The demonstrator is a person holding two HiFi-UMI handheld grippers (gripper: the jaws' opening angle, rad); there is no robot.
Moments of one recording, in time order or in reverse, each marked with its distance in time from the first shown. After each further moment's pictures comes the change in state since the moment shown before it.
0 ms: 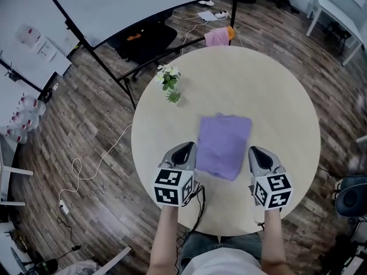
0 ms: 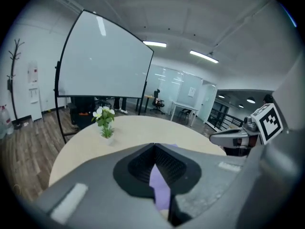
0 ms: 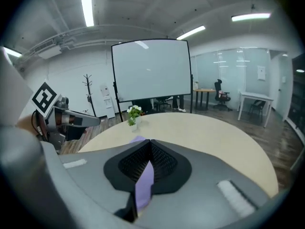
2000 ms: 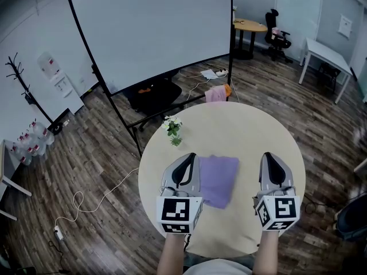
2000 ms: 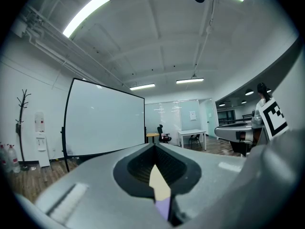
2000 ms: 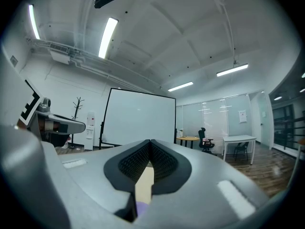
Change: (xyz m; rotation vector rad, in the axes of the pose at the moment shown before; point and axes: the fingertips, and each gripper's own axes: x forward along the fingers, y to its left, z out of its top) left arm -0.117 -0.097 0.163 0.258 -0.472 0.132; right arm -0.153 -0.014 0.167 -0.109 -0.549 -0.218
